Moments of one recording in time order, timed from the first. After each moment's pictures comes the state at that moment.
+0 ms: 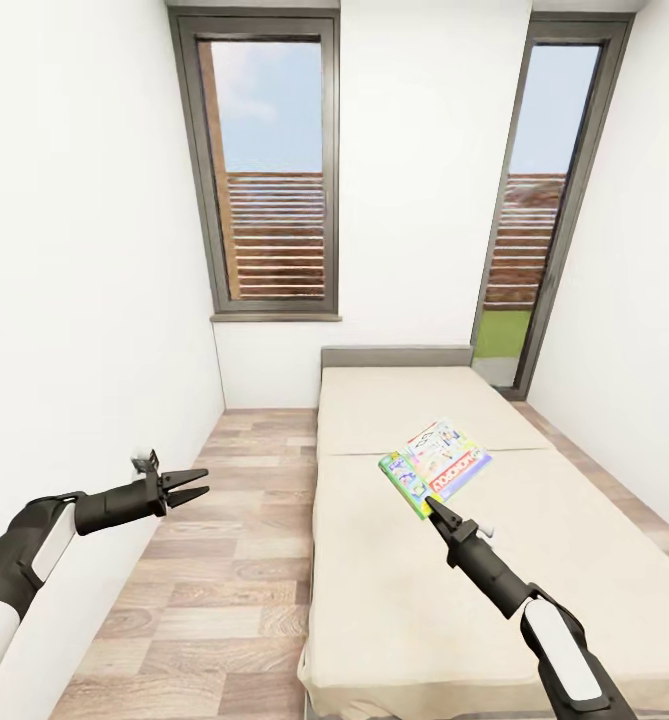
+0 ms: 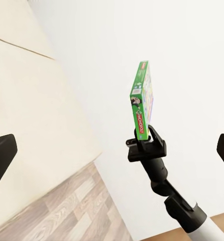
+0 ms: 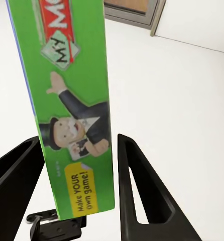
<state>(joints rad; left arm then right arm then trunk) -0.70 0.38 0.08 -0.78 0.41 0.90 -1.31 -0.33 -0.06 -0.15 -1.02 -1.10 0.60 0.63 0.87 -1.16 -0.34</state>
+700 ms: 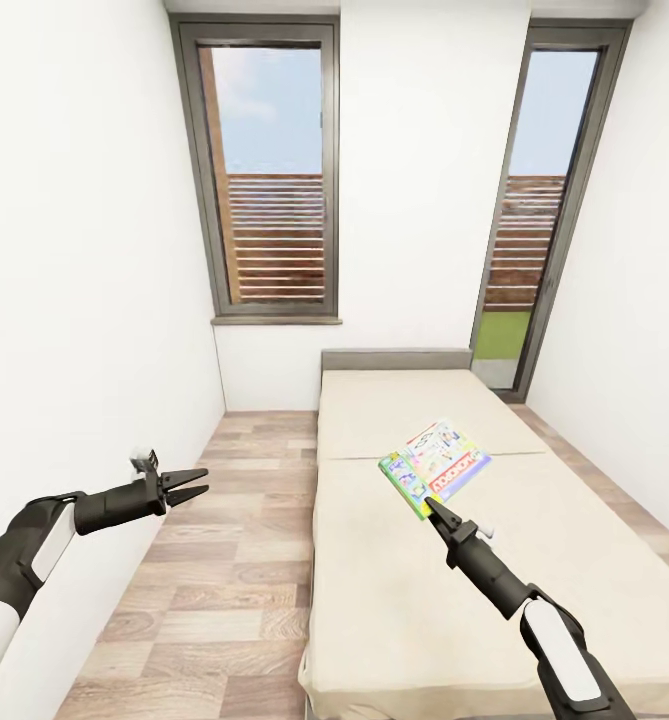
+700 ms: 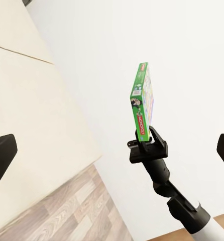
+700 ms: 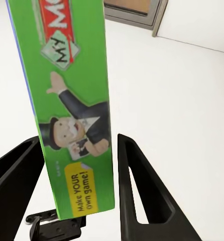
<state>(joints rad) -0.70 0.38 0.08 -0.78 0.41 0.88 -1.31 -0.33 -0.05 -0.15 -1.02 -1.10 0.60 0.63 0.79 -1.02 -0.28</state>
